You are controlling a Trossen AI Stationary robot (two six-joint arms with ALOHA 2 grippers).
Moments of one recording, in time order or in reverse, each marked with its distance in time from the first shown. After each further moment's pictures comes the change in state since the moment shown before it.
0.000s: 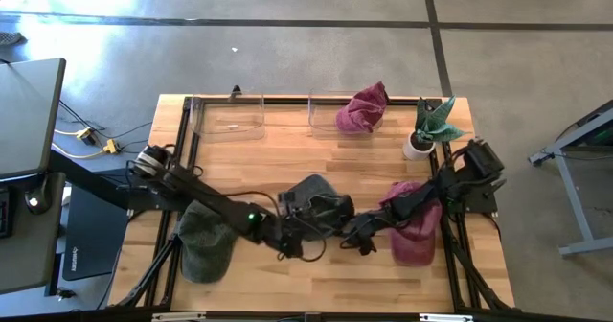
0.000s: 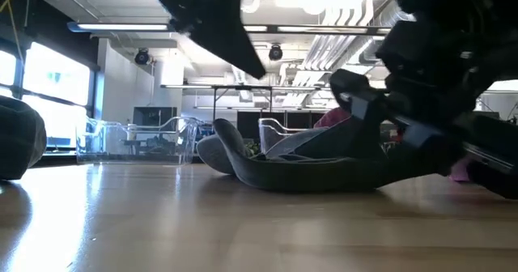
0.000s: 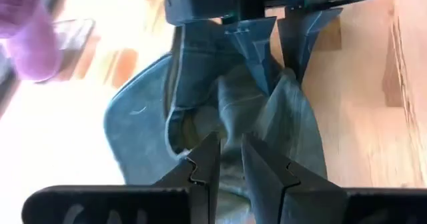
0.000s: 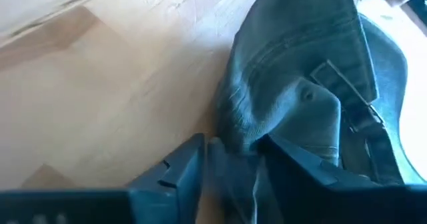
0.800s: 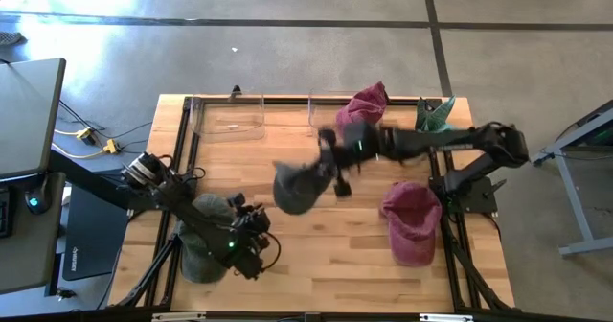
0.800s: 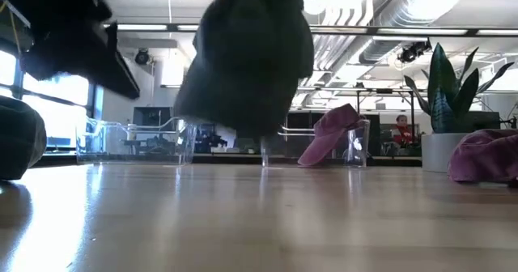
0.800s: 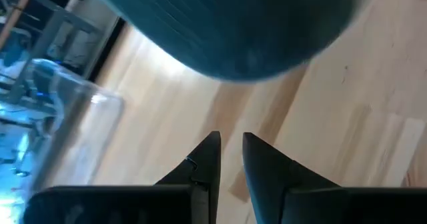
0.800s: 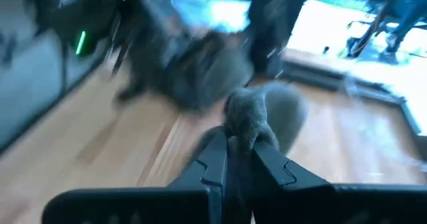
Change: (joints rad) left arm -0.214 0.003 -0.101 -0.712 -0.279 -0.802; right arm -0.474 -0.284 0.600 -0.593 -0.489 0.234
